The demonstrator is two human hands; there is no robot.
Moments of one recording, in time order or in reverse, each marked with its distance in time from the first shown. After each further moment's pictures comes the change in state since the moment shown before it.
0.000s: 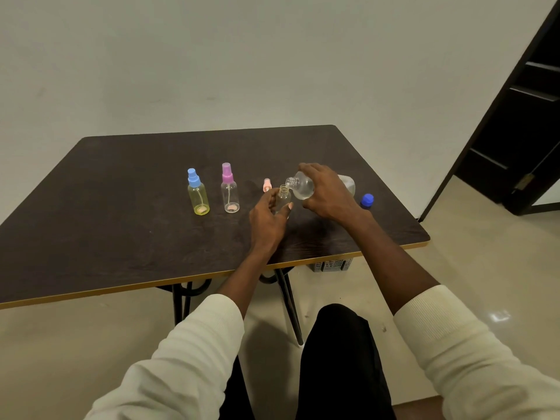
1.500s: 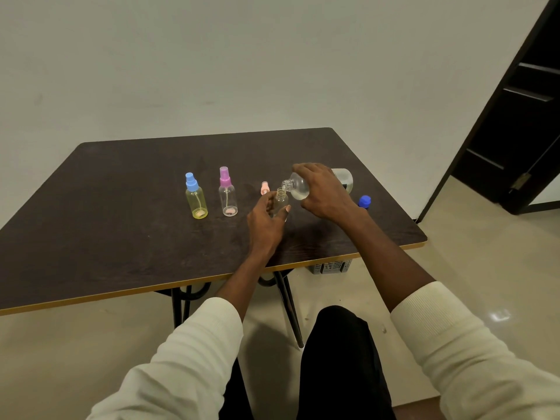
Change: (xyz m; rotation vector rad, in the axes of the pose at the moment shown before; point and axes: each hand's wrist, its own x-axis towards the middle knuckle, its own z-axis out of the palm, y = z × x) left_hand -0.001 0.001 0.001 0.017 0.019 -0.021; right_hand 0.005 0.003 0.000 -0.094 0.039 -0.089
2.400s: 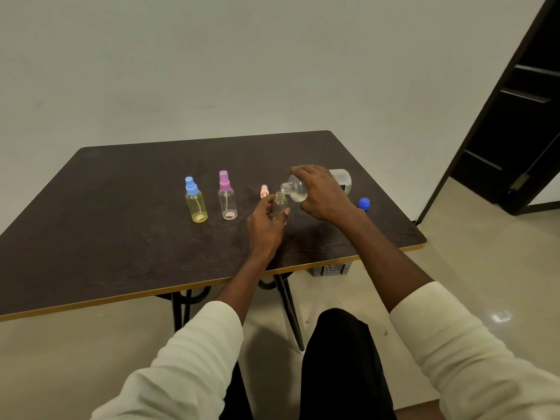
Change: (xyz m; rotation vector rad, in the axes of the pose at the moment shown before) left_hand -0.002 0.004 -0.001 0.009 -0.006 -0.003; right_hand 0.002 -0.003 -0.001 -0.030 -0.008 -0.001
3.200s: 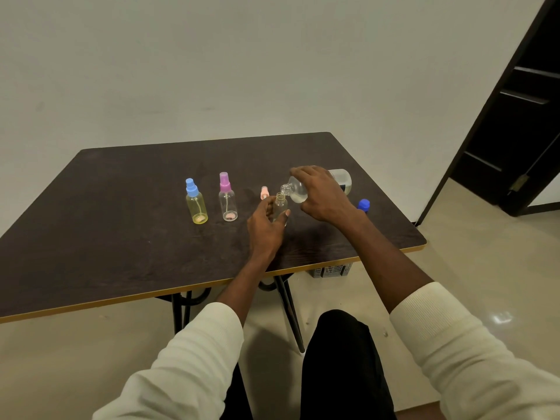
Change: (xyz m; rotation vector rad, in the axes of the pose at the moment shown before) left_hand 0.000 0.001 0.000 -0.015 0.000 -0.007; right_hand 0.001 0.000 -0.001 -0.024 0.012 -0.014
